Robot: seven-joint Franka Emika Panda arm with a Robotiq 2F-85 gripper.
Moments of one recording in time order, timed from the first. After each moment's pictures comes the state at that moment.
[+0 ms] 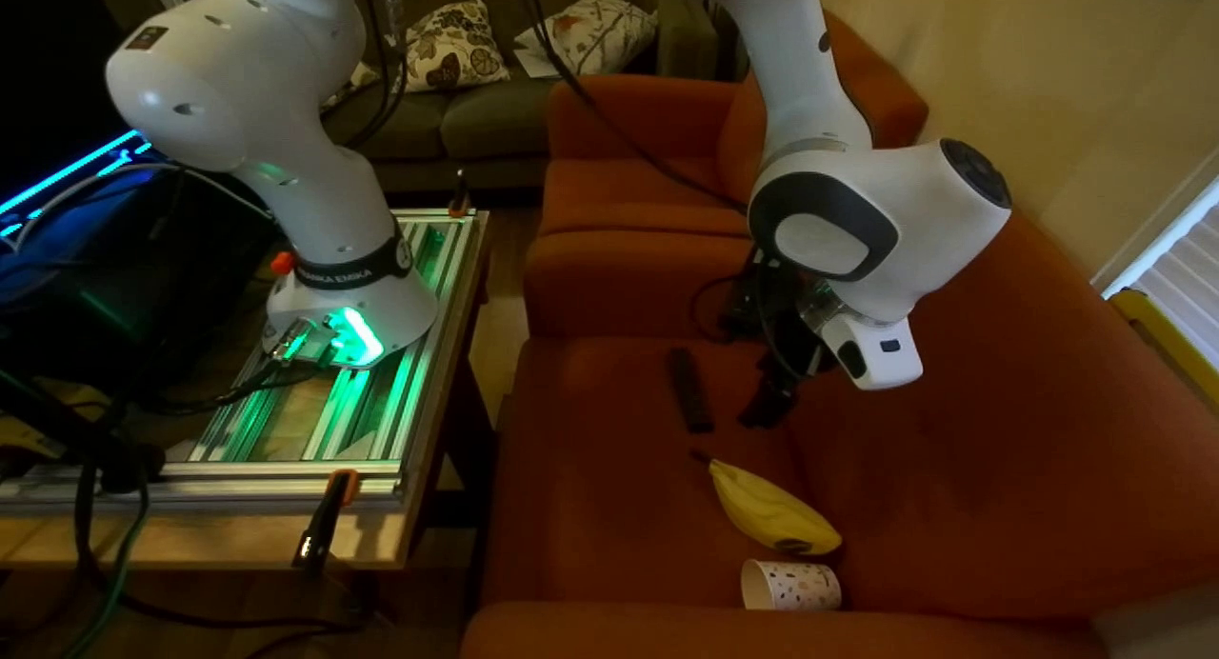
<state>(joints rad) -0.11 0.56 -0.13 -2.08 0.10 2.37 0.15</state>
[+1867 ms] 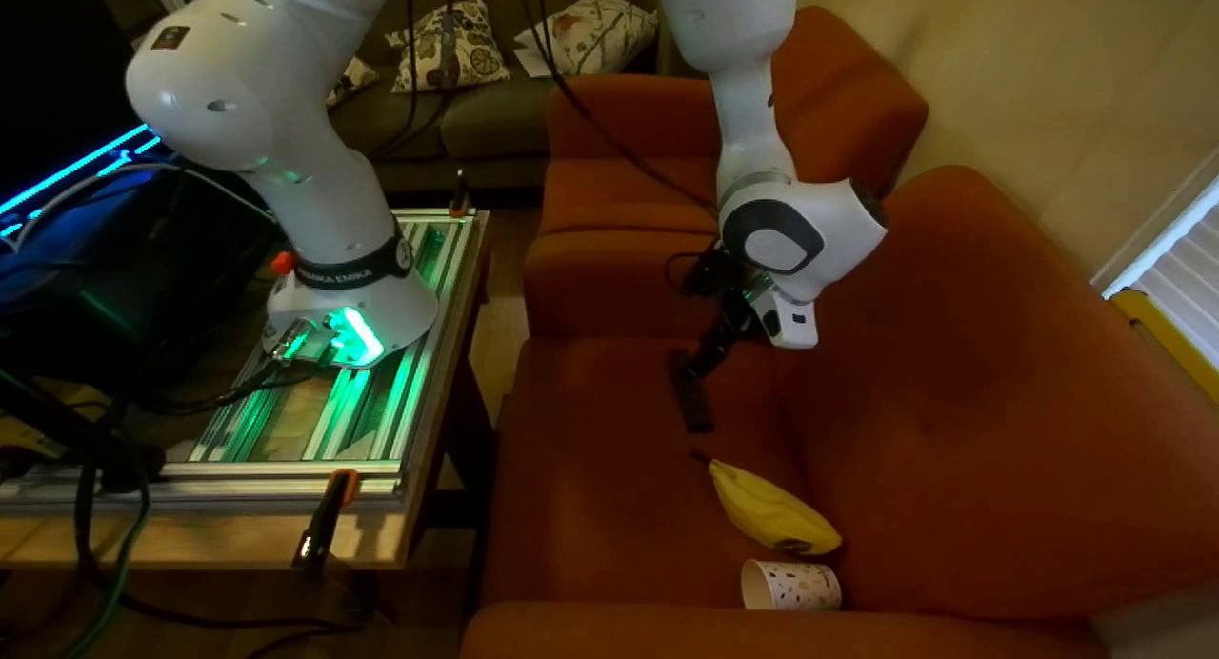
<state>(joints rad) 0.06 0.80 -0.06 -2.01 0.12 2.35 0.45</state>
